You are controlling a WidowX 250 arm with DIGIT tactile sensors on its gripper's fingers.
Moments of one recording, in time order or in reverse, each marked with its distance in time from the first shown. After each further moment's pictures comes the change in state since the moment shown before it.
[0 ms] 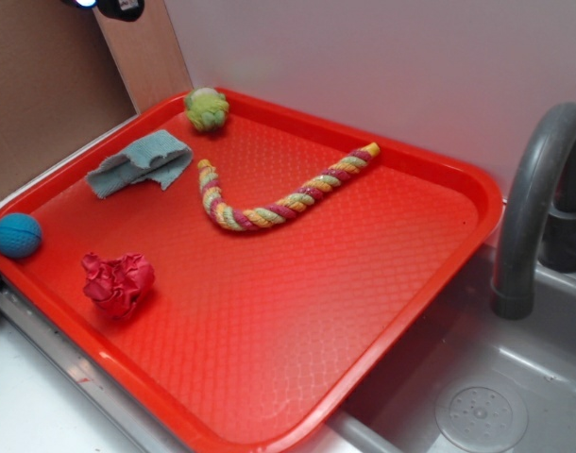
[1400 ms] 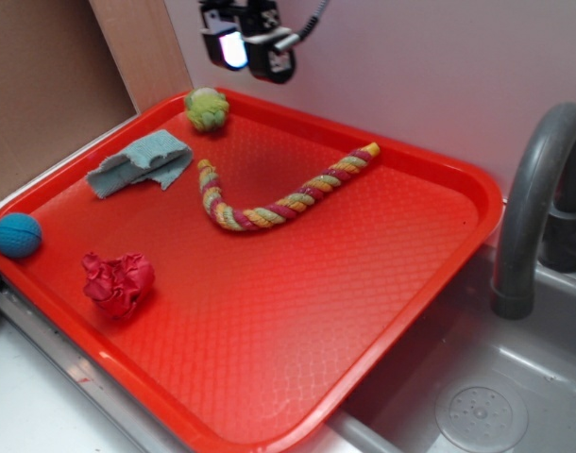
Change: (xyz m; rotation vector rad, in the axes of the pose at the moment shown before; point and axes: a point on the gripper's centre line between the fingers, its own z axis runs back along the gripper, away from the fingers) arm 0.050 -0.128 -0.062 -0.149 0.070 -0.236
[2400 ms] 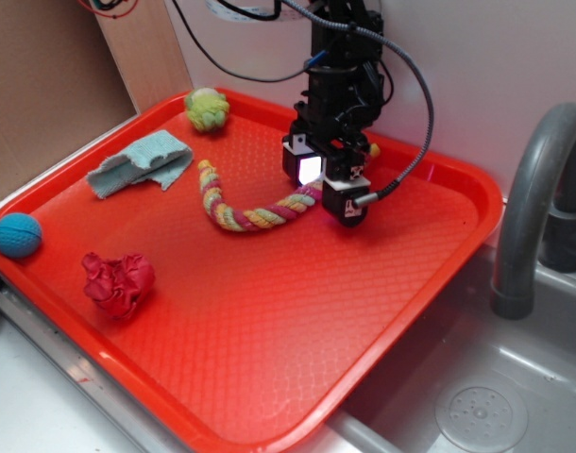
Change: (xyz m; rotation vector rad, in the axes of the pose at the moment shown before) arm 0.017 -0.029 -0.108 0.064 0.195 -0.066
